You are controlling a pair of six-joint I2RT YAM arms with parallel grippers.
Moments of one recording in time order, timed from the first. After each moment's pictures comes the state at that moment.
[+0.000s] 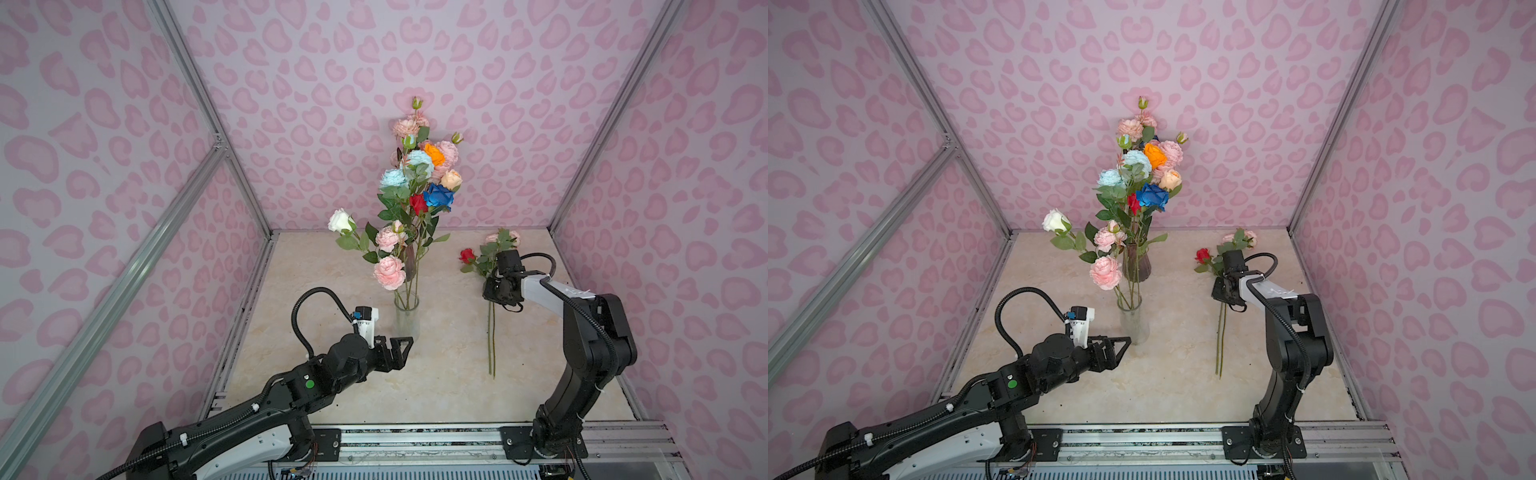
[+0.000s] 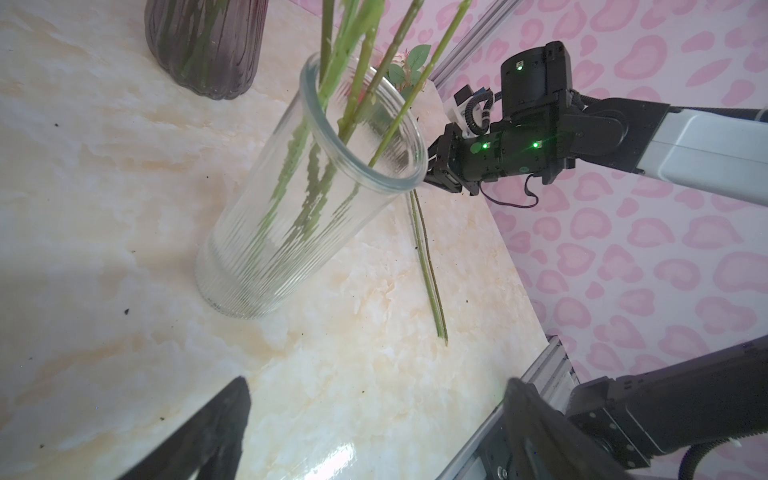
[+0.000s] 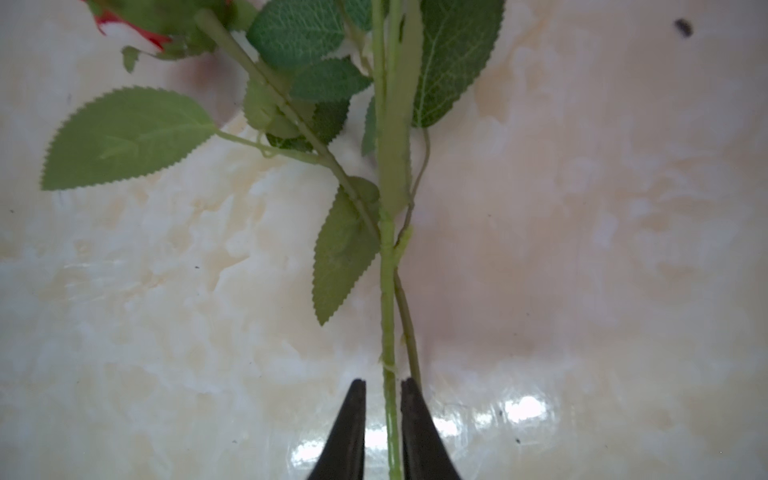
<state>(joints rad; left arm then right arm) -0.99 0.83 0.51 -0.12 -0.15 -0.83 0.12 1.82 1.13 -0.43 0.02 0.45</state>
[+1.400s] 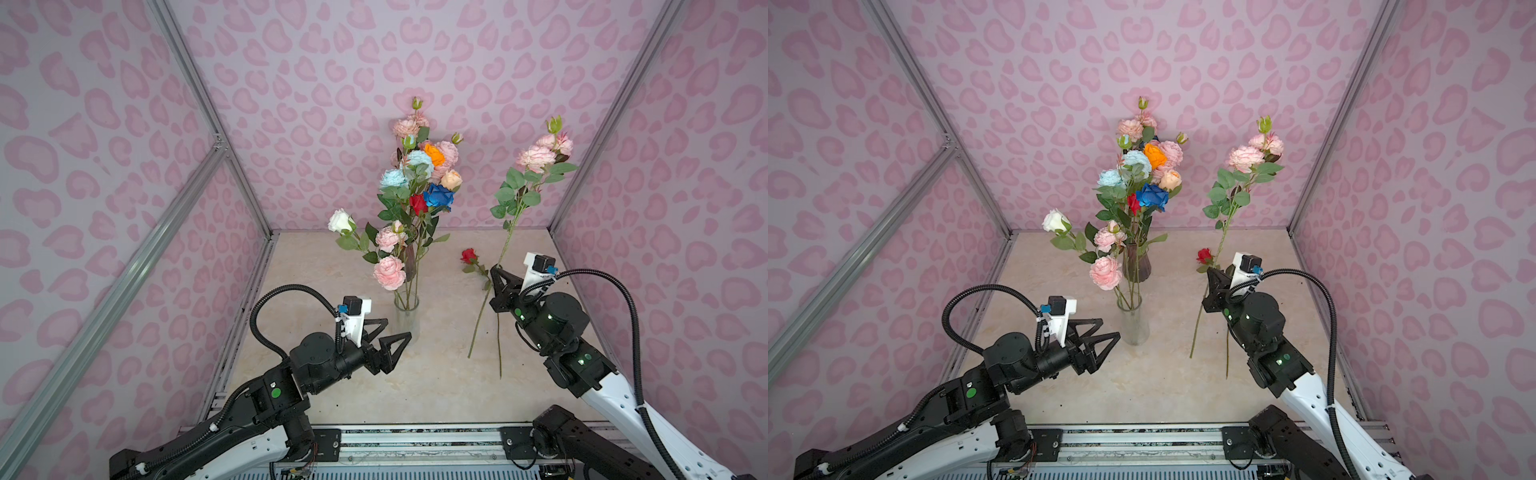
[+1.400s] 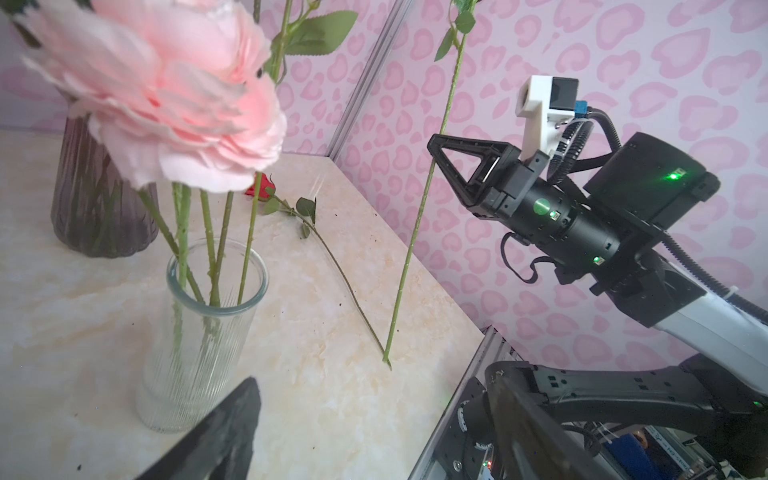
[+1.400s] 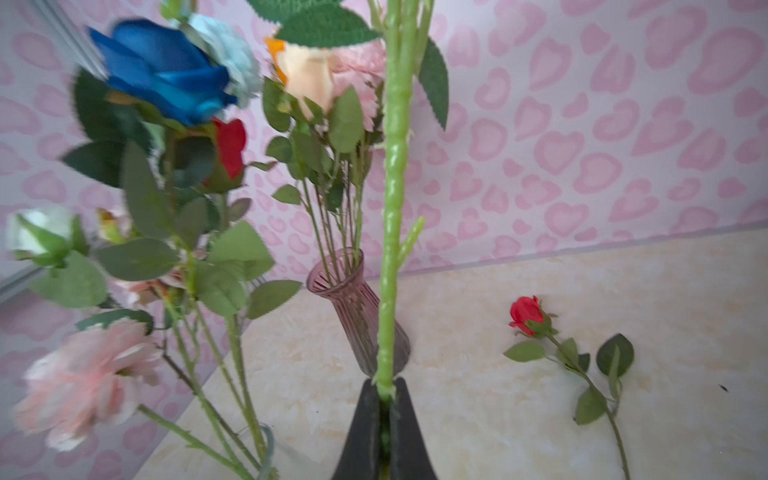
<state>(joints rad) -1.01 0.65 0.67 -0.16 -0.04 -0.54 0.56 0.75 0.72 0.03 0.19 0.41</state>
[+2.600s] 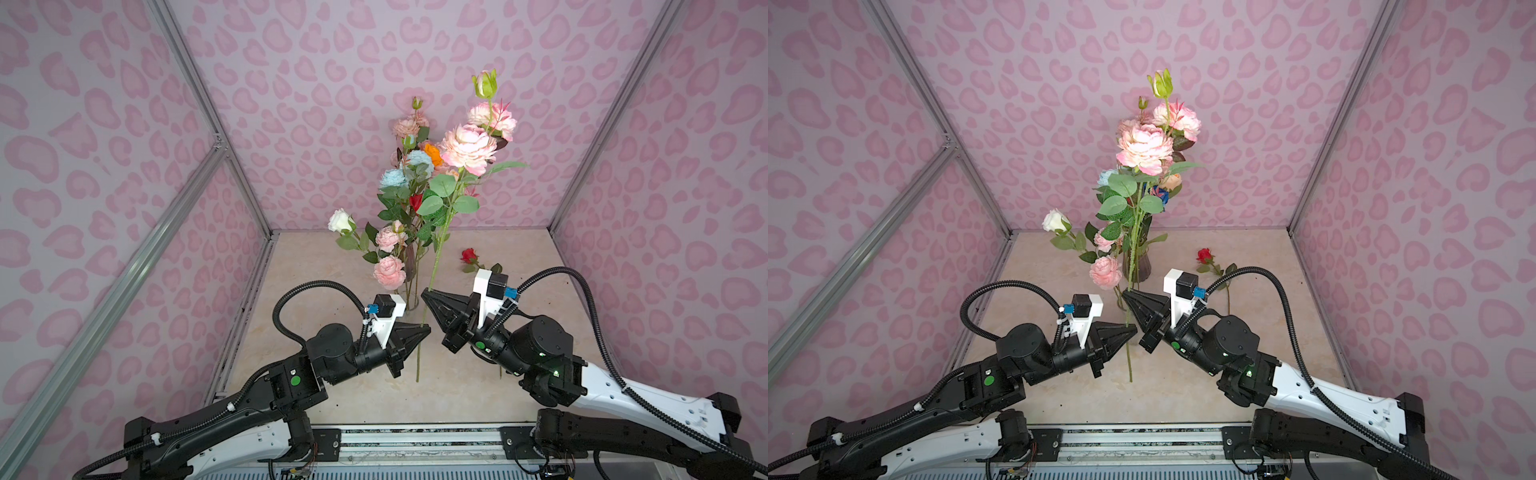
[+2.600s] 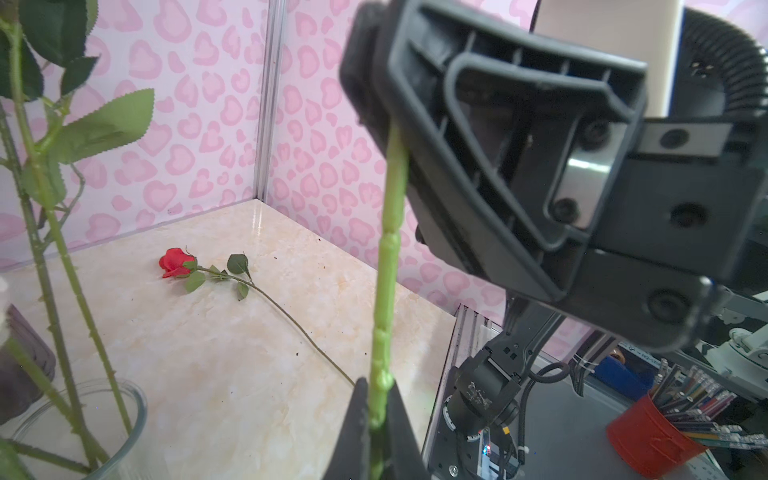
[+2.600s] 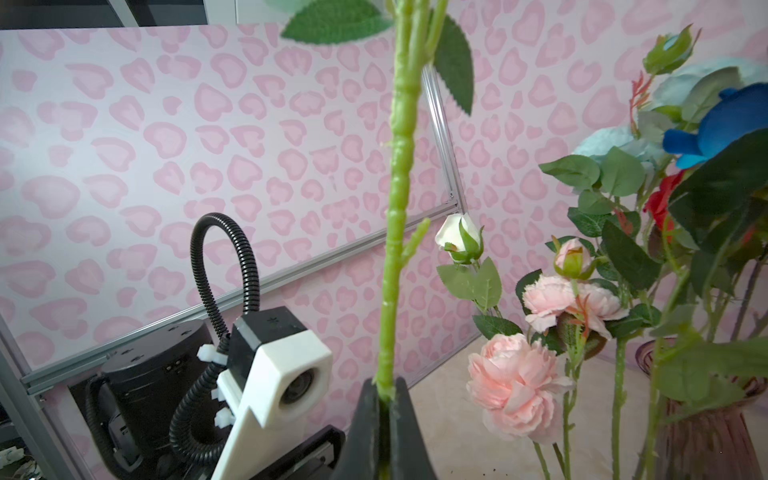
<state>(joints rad) -1.12 0.81 0.78 -0.01 0.03 -0.31 1.16 0.94 0.87 0.36 0.15 0.29</state>
